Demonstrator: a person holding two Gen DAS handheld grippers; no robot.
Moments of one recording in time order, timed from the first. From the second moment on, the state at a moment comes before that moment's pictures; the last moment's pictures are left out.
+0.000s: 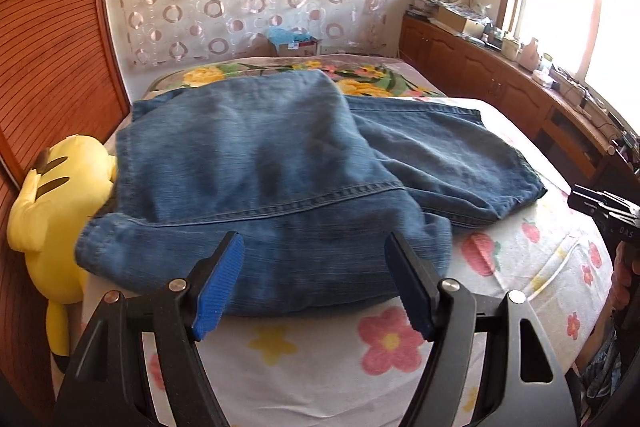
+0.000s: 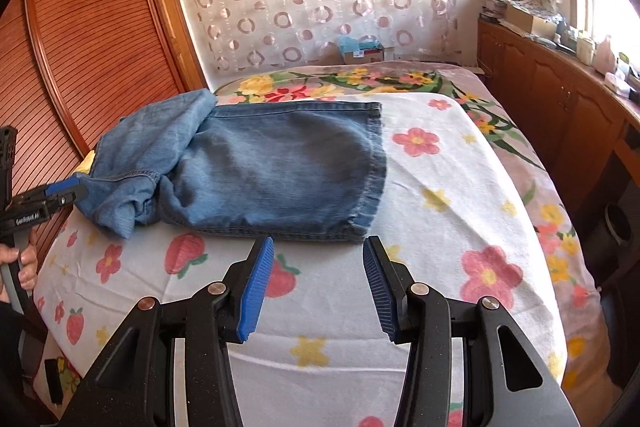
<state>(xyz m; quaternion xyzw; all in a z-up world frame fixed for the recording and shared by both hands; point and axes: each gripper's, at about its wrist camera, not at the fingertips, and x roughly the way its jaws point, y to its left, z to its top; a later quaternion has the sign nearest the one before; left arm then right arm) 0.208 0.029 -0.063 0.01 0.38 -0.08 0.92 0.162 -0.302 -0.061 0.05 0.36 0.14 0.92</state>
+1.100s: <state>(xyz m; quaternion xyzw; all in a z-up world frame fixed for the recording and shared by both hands) 0.205 0.010 -0.098 0.02 0.41 -0.09 0.91 0.225 -0.318 -0.087 0.10 0.44 0.12 0.89</state>
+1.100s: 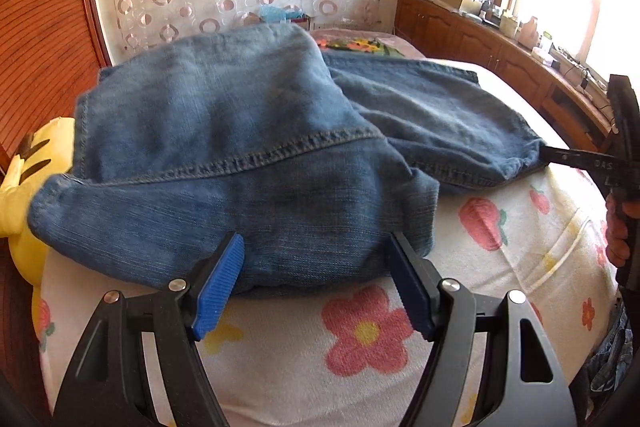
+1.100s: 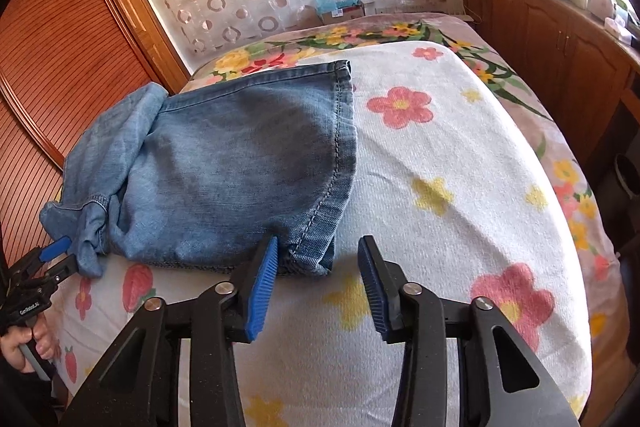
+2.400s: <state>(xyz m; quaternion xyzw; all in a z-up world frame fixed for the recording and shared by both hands) 0.180 0.068 -0.063 -0.01 0.38 -0.06 0.92 0.222 -0.154 0.022 0.03 0.33 0.30 0.89</state>
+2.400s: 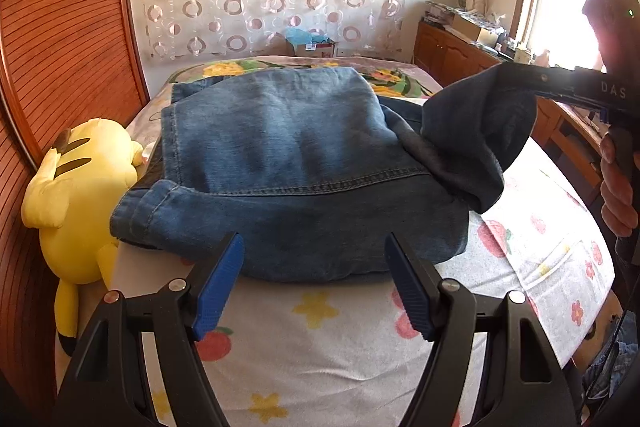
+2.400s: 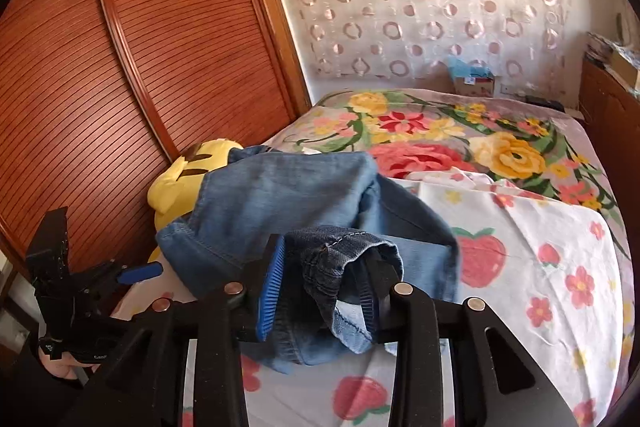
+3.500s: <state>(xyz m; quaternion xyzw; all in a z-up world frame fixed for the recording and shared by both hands) 0.180 -0.016 -0.027 0.03 0.34 -0.14 0.93 0.220 -0.142 -0.084 0.03 0.45 0.22 0.87</state>
